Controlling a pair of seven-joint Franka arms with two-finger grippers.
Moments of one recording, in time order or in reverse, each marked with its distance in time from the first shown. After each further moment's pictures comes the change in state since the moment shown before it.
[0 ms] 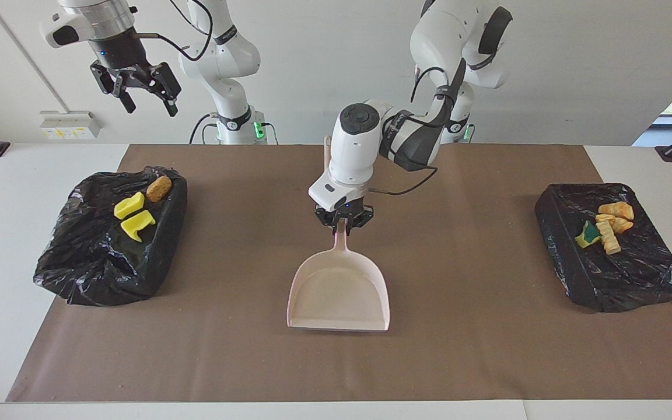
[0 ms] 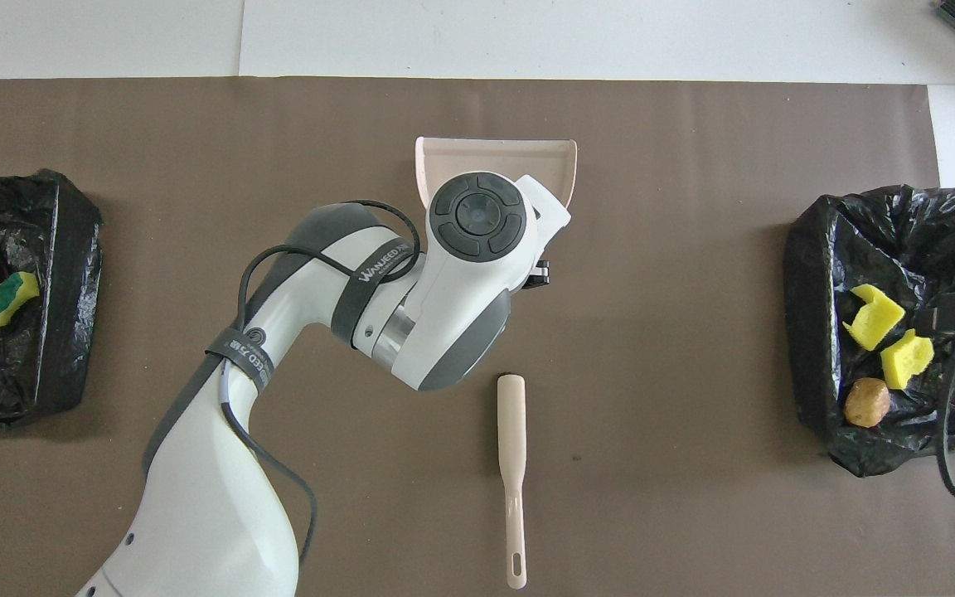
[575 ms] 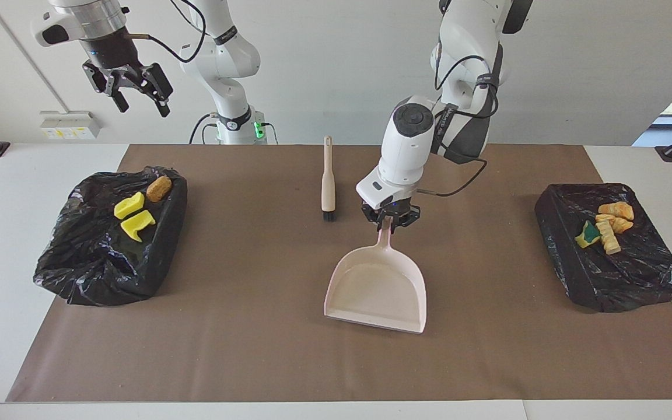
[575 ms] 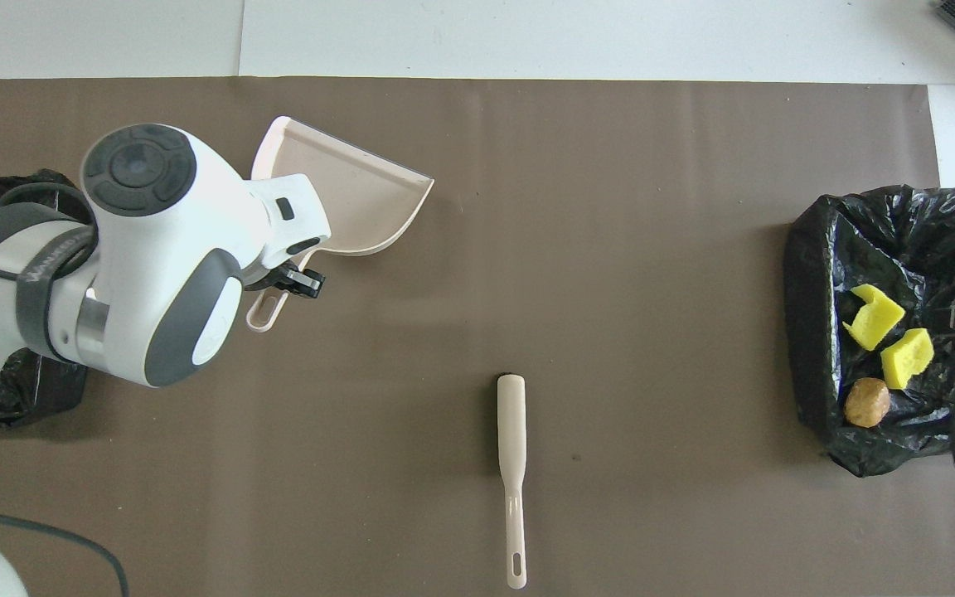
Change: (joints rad) left arm 0.121 -0.187 -0.004 -0.235 0.009 0.006 0.242; right arm -0.113 0.000 0.089 0.000 0.000 0.000 0.000
